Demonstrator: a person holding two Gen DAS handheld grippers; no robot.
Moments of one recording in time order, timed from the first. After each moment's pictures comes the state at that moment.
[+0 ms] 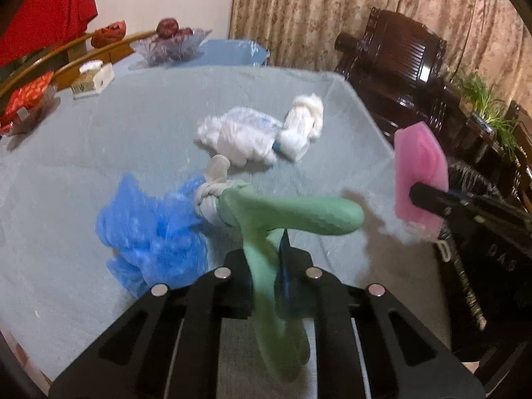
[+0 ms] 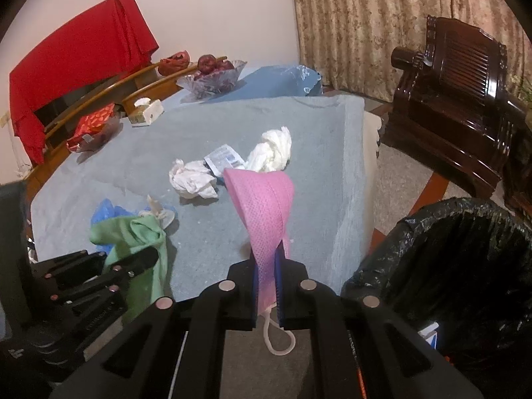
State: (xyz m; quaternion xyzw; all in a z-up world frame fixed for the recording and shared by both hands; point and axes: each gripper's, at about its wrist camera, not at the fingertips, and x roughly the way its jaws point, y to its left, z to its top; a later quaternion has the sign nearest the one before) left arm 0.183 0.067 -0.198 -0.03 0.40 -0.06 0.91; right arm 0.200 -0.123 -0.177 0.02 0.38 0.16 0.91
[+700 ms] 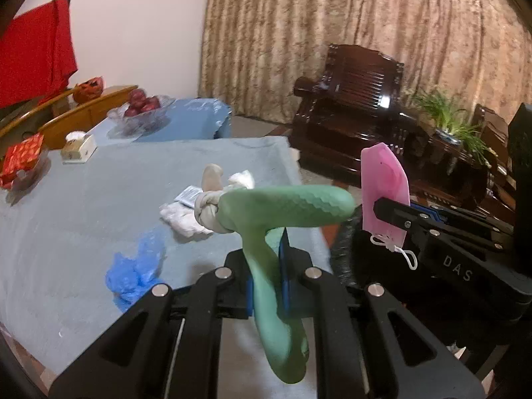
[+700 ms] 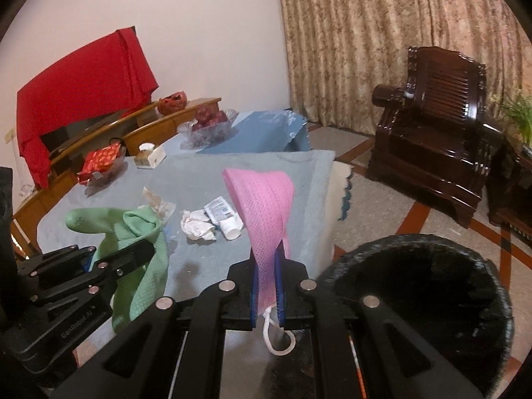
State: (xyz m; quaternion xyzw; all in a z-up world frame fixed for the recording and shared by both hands) left arm 0.133 0.001 -0.102 -0.01 0.31 -0.12 0.94; right arm 0.149 -0.175 -0.098 0.04 0.30 0.14 0.94
